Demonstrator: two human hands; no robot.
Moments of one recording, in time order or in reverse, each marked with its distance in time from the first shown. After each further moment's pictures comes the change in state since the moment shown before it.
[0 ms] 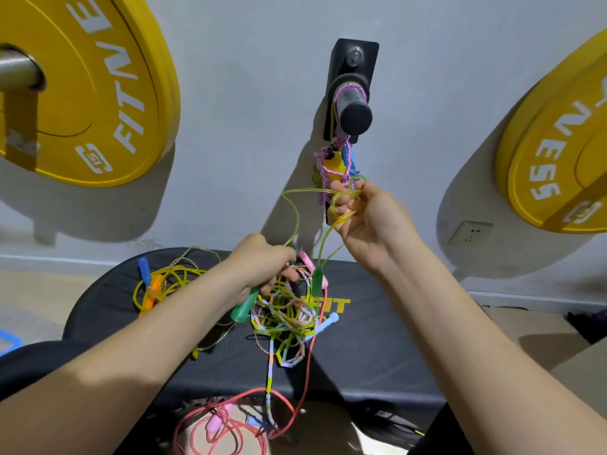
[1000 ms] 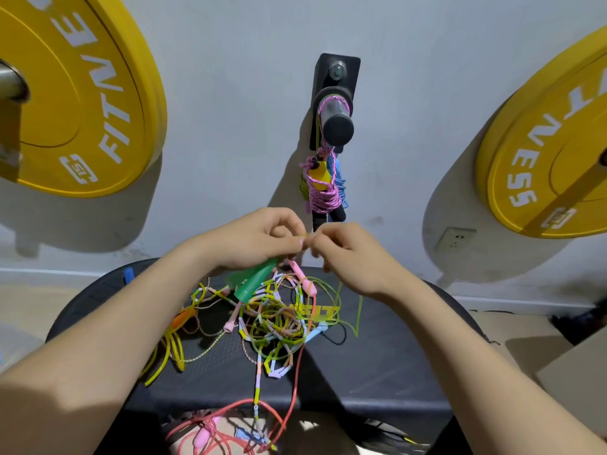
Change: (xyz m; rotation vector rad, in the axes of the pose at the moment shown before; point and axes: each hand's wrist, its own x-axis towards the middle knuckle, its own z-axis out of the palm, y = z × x) left_hand -0.004 0.049 -0.022 0.241 -0.405 0.530; right_hand -0.015 -0.003 -0.044 -1.575 -0.339 -0.424
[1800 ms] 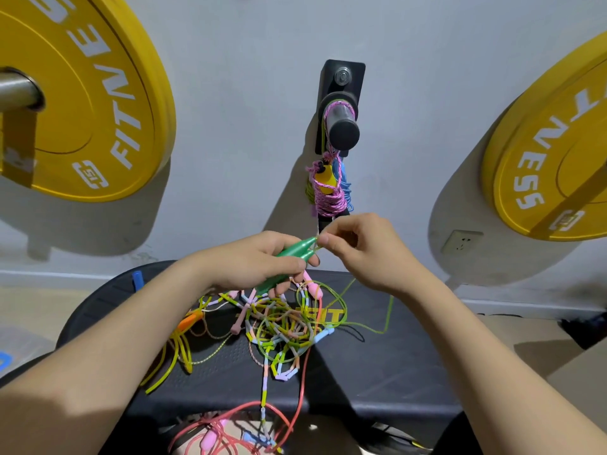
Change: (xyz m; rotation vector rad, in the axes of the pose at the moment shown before) left_hand -0.024 0.002 0.005 -0.109 -0.187 -0.142; right_hand 0.004 0.011 -0.016 -0.119 0.093 -0.156
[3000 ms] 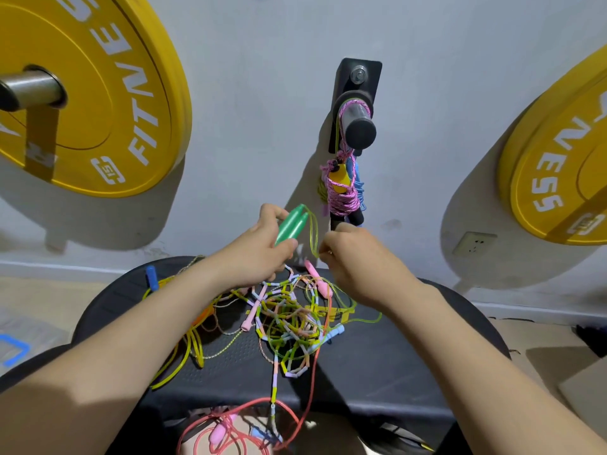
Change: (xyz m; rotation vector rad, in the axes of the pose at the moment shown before) left_hand -0.001 -0.015 -0.004 0.258 0.468 -0.010; right_hand 0.006 -0.010 0.036 -0.458 -0.149 -0.090
